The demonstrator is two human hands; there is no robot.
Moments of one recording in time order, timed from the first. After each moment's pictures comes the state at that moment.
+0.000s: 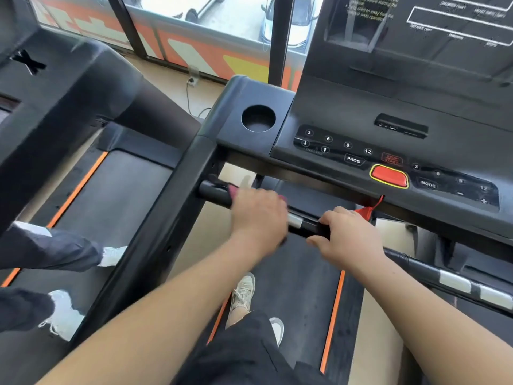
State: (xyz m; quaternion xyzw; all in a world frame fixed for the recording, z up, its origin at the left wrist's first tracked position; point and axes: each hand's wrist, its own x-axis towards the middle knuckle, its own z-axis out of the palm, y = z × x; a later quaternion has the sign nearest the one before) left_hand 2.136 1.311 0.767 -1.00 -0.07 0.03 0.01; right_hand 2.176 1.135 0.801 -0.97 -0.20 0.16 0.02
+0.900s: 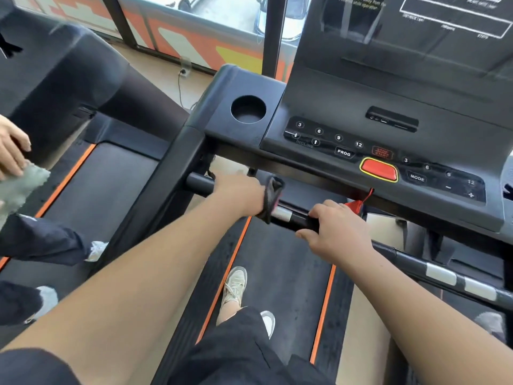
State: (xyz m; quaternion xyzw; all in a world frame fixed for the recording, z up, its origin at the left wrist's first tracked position) left_hand 2.171 1.337 0.801 -0.96 -0.05 0.26 0.04; right_hand 2.176 1.134 0.799 -0.96 -0.21 0.16 0.02
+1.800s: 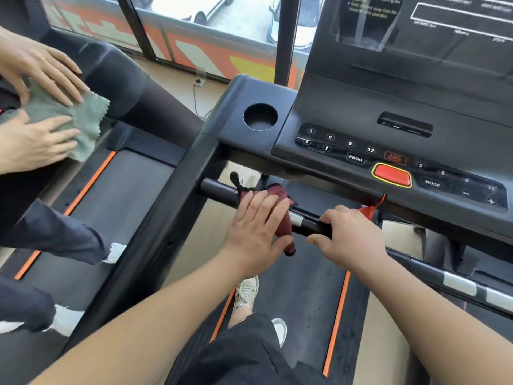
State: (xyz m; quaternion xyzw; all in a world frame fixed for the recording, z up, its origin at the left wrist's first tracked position) left_hand 2.090 1.324 0.747 -1.00 0.02 0.02 -0.09; right_hand 2.178 1.129 0.796 -0.96 -0.22 0.15 0.03
